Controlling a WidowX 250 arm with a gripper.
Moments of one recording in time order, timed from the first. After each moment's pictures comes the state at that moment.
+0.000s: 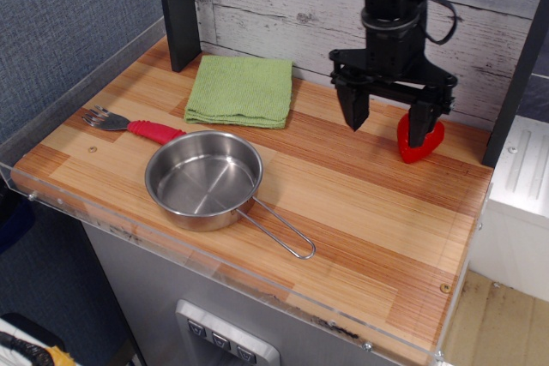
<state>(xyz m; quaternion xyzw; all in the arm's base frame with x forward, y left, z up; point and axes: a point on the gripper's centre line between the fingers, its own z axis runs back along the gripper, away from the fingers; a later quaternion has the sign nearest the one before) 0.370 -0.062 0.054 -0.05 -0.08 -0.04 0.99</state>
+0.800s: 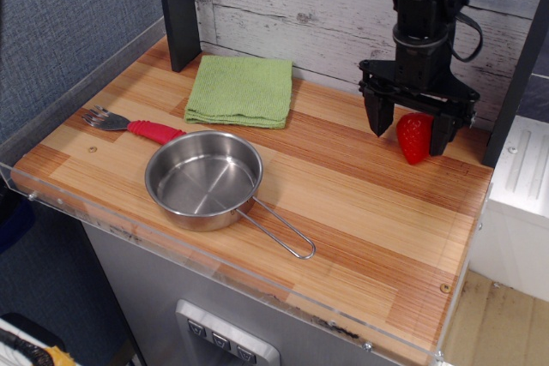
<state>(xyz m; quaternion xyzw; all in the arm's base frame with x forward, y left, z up) 0.395 -0.080 0.025 -0.04 -0.08 -0.07 0.99</state>
